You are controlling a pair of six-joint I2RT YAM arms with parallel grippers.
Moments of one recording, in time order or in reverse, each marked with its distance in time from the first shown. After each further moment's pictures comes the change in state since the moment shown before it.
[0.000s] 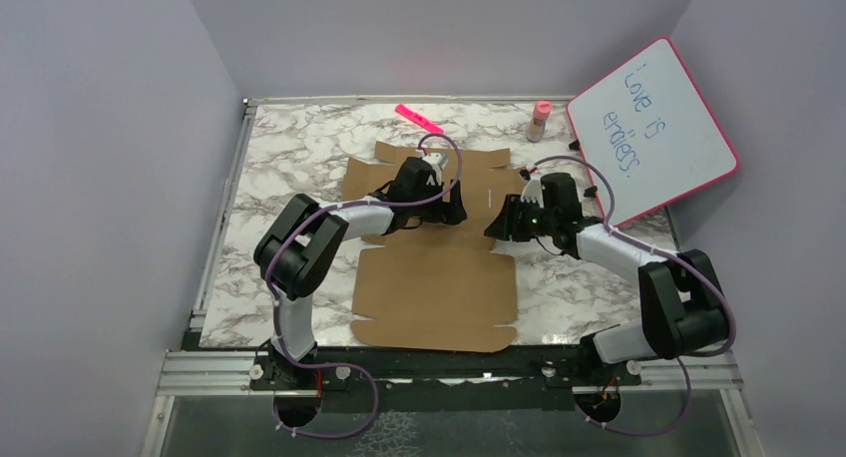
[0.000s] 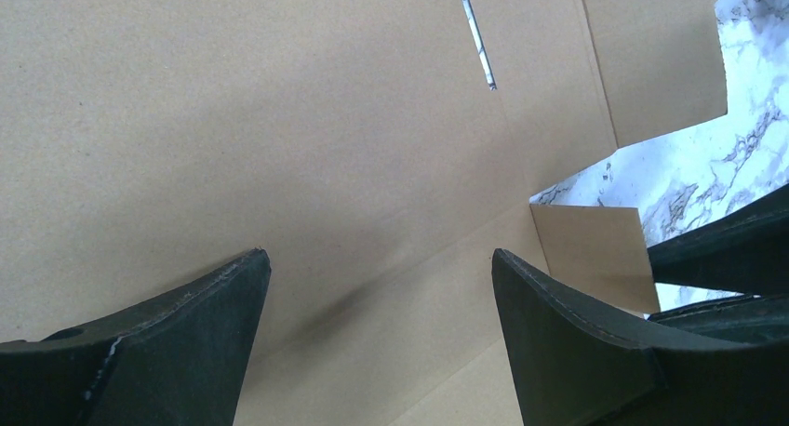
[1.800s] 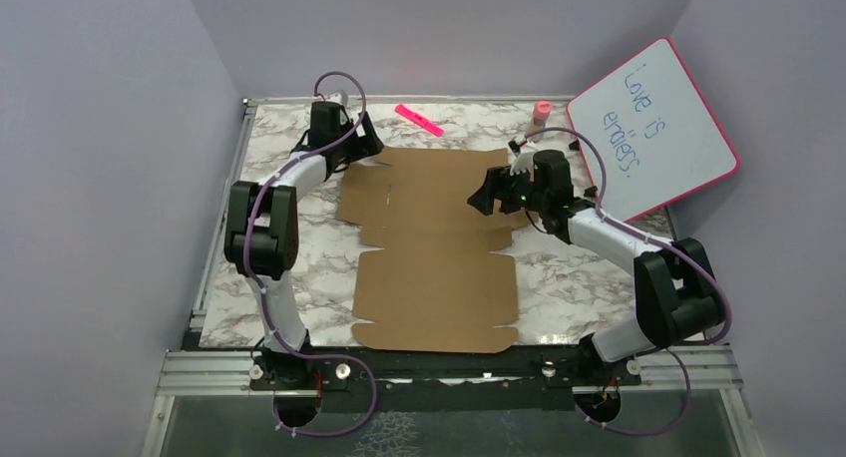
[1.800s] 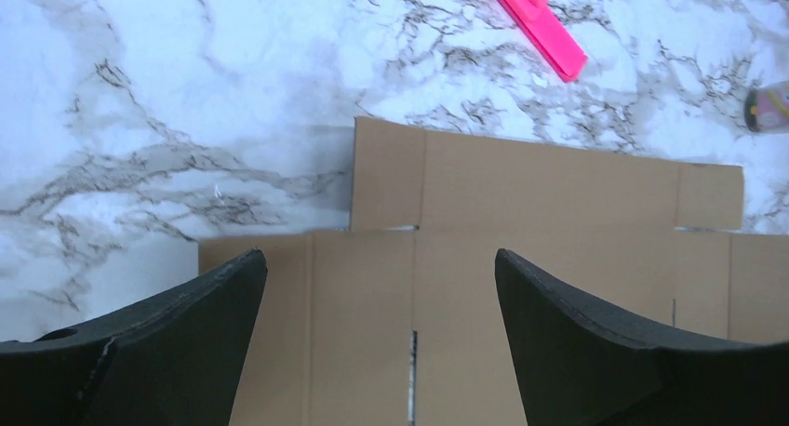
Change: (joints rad) left arm 0.474 -0.002 0.232 -0.164 -0.047 0.032; right arm 0.053 0.074 0.160 0.133 0.098 -0.117
